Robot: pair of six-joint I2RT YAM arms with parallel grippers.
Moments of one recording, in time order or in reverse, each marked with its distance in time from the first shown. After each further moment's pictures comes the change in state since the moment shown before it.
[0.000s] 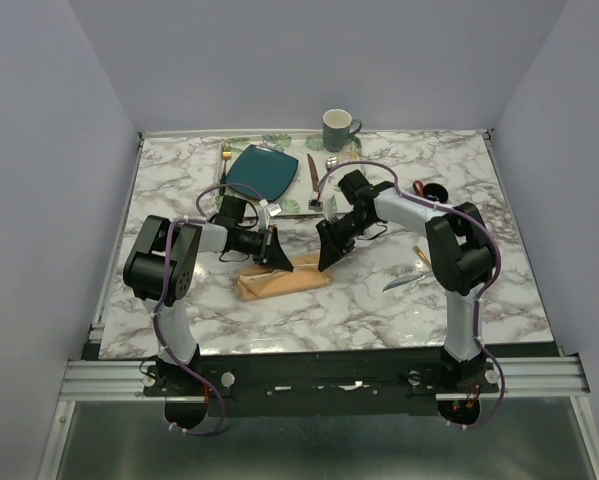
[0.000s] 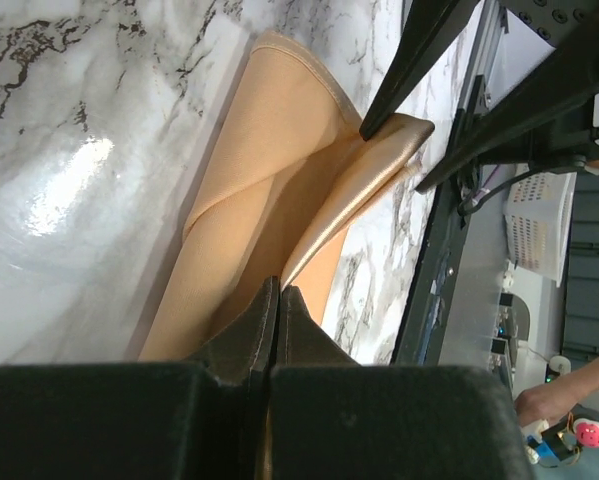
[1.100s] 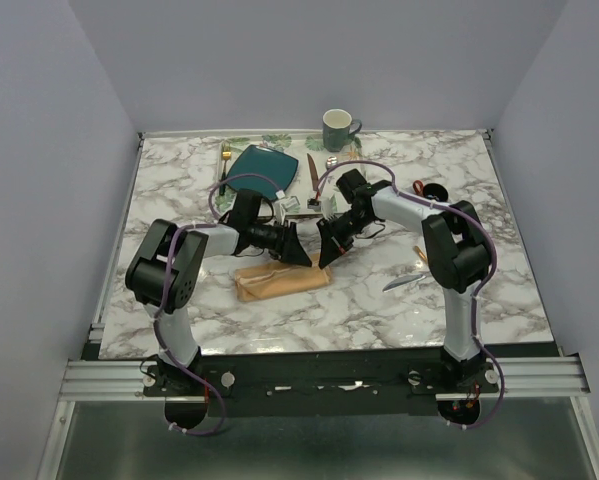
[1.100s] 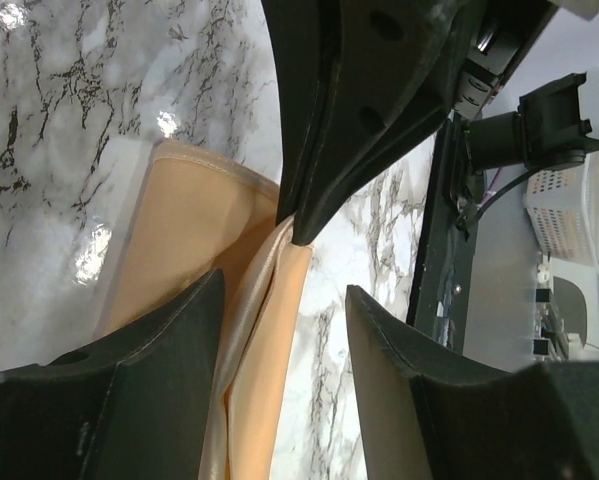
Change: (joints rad) left arm -0.102 -0.043 0.016 0.168 -0.014 -0.068; right arm 0.000 0.033 0.033 0.002 0.027 0.009
